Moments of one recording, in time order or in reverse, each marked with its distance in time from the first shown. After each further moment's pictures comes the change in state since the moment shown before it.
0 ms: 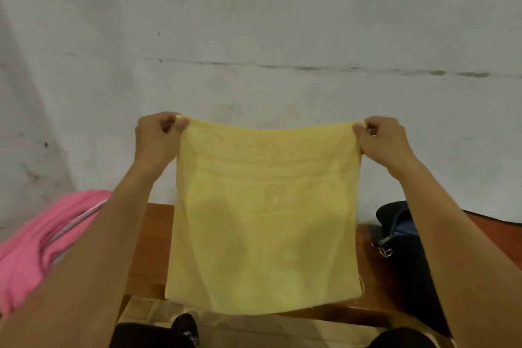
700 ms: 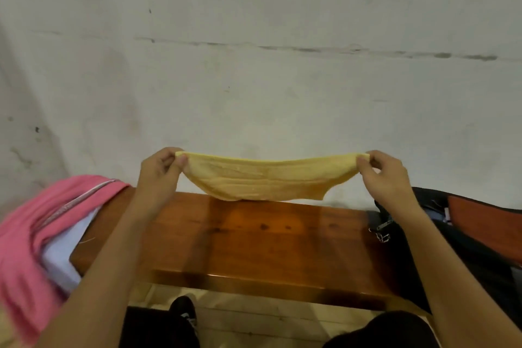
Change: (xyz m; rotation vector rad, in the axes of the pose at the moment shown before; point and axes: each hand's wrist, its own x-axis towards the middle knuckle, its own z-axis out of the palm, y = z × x) left_hand -0.077 -0.053 0.004 -0.141 -0.196 -0.088; right_hand -0.074 0.055 0.022 0.079 -0.037 0.064
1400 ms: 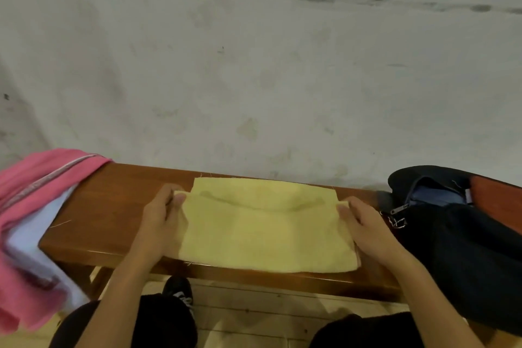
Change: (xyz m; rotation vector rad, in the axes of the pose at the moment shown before) left_hand -0.062 -0.107 0.025 0.243 -0.147 -0.280; right_hand -0.069 0.092 0.066 0.000 -0.482 0.196
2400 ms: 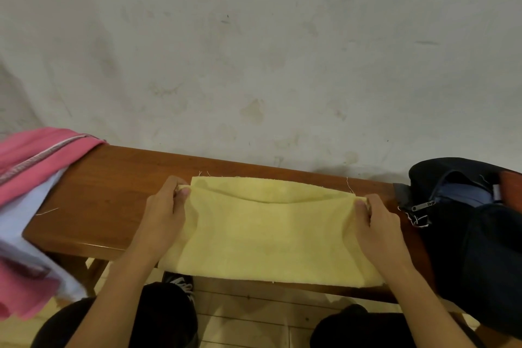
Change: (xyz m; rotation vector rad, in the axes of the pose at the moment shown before) left_hand 0.009 -0.017 0.012 0.165 -0.023 -0.012; right_hand 0.007 0.017 0.031 -0.213 0.267 0.102
